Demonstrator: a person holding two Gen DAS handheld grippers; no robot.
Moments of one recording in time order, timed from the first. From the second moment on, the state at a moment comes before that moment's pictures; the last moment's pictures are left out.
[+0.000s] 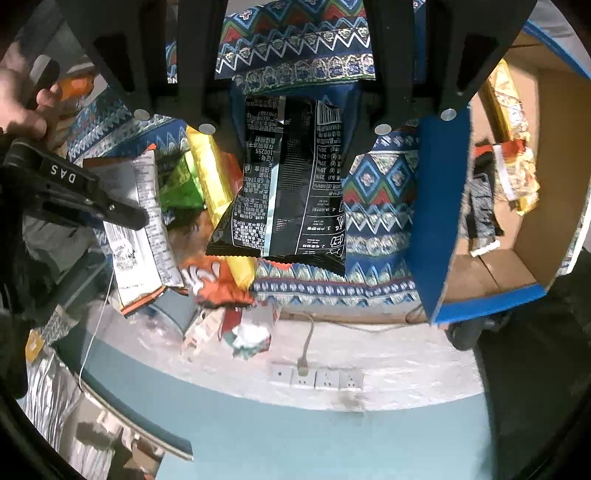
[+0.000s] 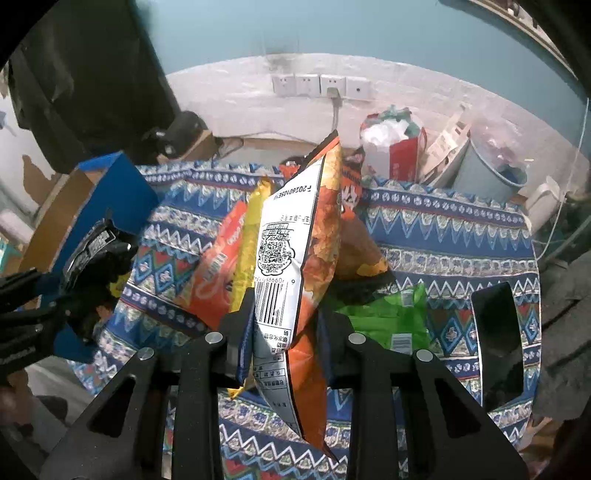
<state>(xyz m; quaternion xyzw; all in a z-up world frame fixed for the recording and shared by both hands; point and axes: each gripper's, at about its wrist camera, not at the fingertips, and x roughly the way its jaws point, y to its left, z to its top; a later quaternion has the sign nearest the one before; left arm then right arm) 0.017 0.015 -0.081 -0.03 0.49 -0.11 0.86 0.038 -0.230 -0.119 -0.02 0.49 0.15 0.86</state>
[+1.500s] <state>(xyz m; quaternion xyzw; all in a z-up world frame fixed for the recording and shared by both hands) -0.003 0.191 -0.046 -0.07 0.43 0.08 0.90 0.055 -0.044 -0.050 -0.05 0.43 0.30 0.85</state>
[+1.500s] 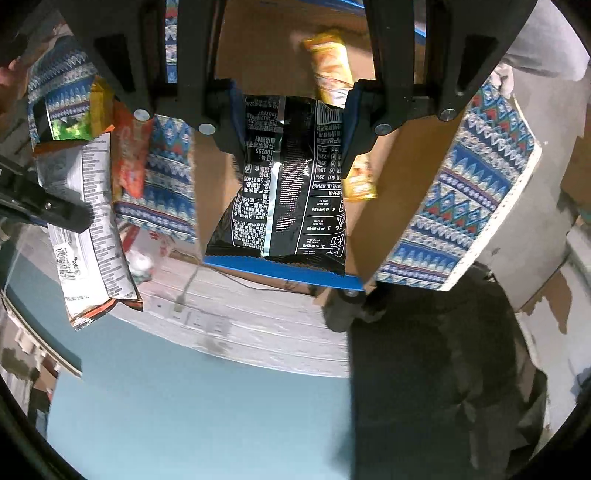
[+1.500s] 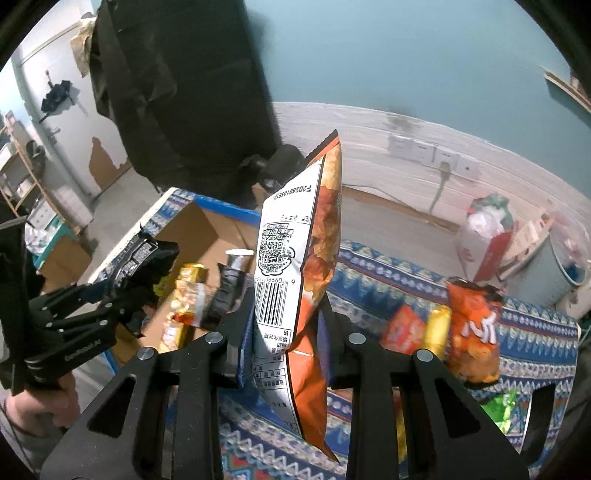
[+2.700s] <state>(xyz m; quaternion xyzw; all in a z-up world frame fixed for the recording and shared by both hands) -0.020 0.266 -0.070 -0.12 0.46 0.16 0.86 0.055 0.093 -0.110 -0.09 0.49 0.36 0.79</state>
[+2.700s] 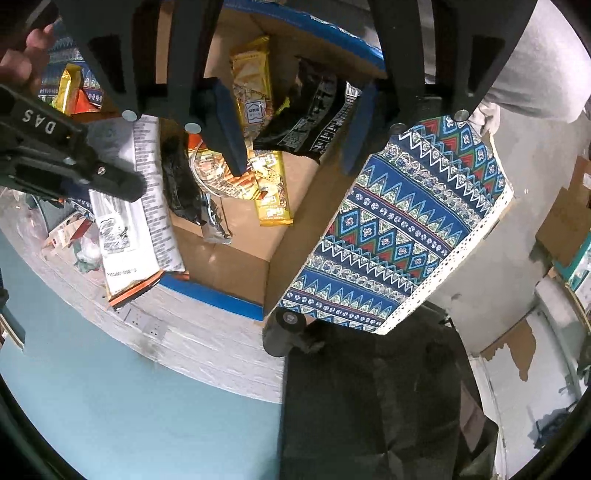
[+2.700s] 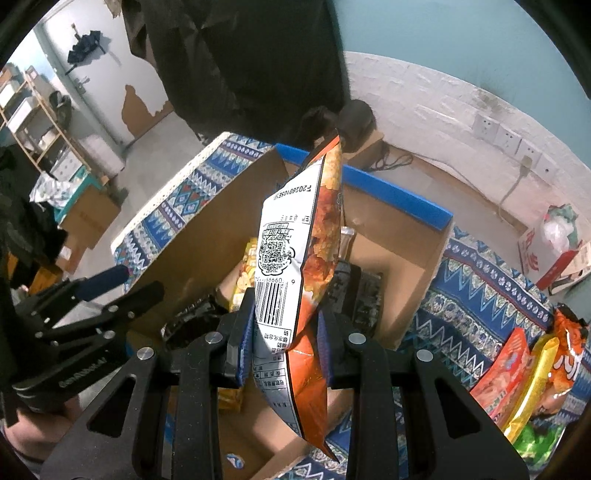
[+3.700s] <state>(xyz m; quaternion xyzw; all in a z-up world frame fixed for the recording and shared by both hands) -0.007 0.183 -0.043 -0.09 0.46 0.08 0.88 0.046 0.002 -0.074 -0.06 0.48 0.30 0.82</state>
